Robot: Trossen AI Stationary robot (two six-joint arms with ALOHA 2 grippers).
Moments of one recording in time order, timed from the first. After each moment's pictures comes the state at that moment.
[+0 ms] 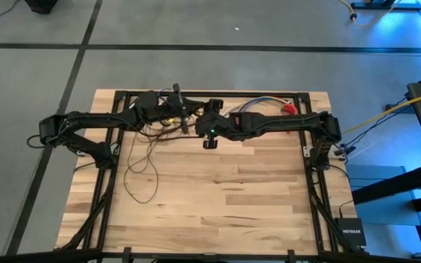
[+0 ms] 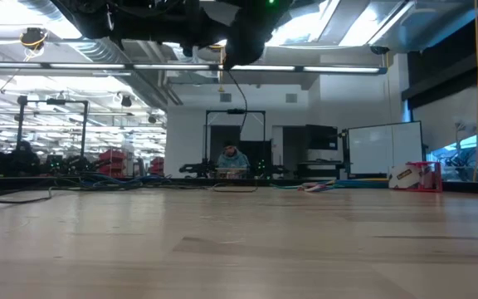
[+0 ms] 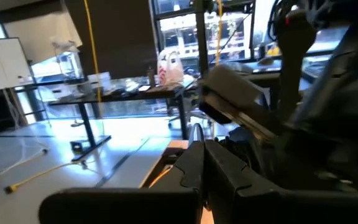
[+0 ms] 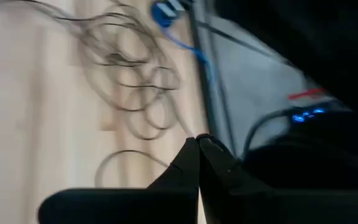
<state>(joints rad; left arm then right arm) 0.37 1.32 0.77 0.63 0.10 0.12 -0.03 1.85 1.67 -0.57 0.54 -0.34</state>
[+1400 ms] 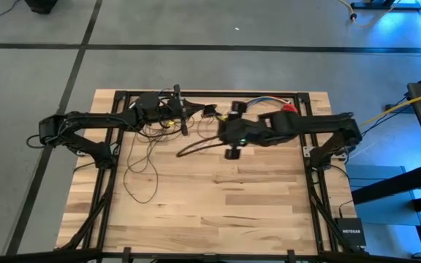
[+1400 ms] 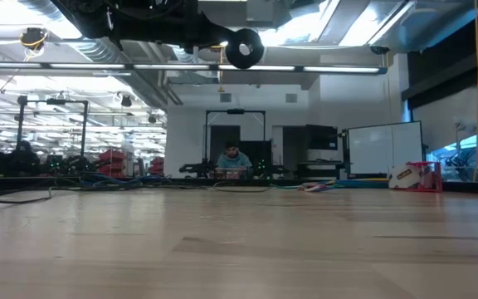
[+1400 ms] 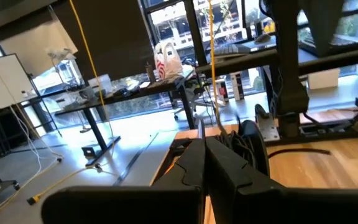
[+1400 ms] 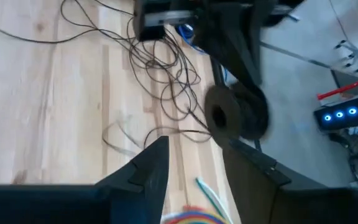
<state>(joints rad) 0.37 1.31 0.77 0.59 0.11 0.27 0.13 1.65 1.83 -0.99 0.53 -0.13</state>
